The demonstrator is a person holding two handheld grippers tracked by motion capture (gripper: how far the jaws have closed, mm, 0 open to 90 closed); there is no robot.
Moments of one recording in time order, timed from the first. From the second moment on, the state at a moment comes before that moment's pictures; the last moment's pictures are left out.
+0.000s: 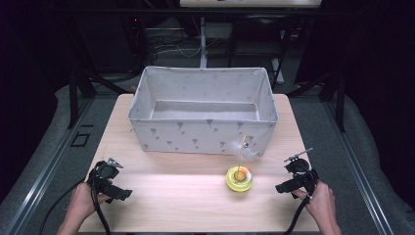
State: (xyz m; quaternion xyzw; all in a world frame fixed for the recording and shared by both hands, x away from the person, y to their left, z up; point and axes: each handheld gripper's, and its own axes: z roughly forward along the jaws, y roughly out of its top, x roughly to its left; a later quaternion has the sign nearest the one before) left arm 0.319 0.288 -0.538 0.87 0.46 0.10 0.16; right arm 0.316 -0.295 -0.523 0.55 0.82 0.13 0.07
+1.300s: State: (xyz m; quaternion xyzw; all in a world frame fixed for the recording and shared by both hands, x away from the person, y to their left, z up) left arm 0.320 0.284 -0.539 0.88 0.43 0.09 0.16; right arm 0.298 -0.247 -0.491 0.48 0.86 0.15 0.05
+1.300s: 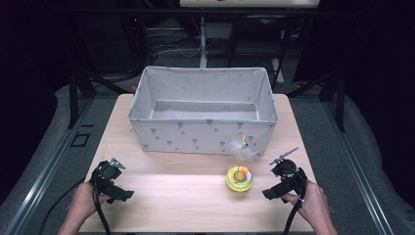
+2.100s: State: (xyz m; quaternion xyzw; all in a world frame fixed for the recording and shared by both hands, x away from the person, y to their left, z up) left arm 0.320 0.284 -0.540 0.88 0.44 0.09 0.16; right arm 0.294 -0.193 -0.445 0.40 0.89 0.20 0.04
